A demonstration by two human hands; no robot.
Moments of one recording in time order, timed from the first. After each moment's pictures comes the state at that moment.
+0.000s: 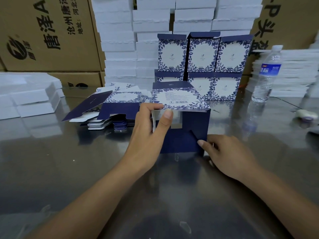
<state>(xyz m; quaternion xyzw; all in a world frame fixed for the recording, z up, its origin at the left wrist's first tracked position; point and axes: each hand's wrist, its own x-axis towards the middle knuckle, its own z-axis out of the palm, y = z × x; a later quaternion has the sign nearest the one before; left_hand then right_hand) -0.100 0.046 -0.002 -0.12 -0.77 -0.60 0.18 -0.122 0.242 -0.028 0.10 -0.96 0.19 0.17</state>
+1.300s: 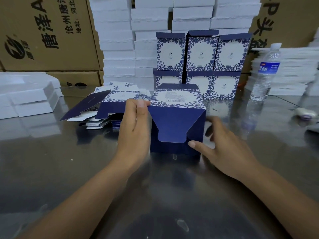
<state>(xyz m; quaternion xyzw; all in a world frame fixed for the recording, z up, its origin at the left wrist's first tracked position) -0.115 0.038 -0.006 -0.09 -0.75 -0.60 0.26 -0.121 0.241 -0.025 0.13 -0.95 0.19 0.20</state>
